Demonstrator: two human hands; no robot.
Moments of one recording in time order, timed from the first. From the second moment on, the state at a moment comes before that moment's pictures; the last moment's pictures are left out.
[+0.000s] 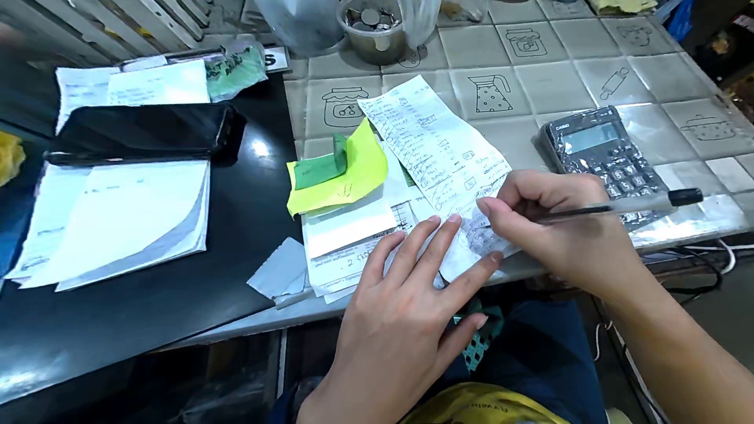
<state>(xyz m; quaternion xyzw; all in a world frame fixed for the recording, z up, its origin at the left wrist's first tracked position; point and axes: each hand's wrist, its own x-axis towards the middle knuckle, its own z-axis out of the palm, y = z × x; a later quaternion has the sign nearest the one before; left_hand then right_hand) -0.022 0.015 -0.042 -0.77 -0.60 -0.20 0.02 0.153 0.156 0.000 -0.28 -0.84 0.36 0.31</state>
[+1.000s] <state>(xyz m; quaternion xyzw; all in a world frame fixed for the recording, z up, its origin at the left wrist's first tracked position) -0.020 0.046 -0.030 -0.79 -0.59 -0.15 -0.01 0.174 0.162 -0.001 -0.29 -0.62 0.63 0.37</state>
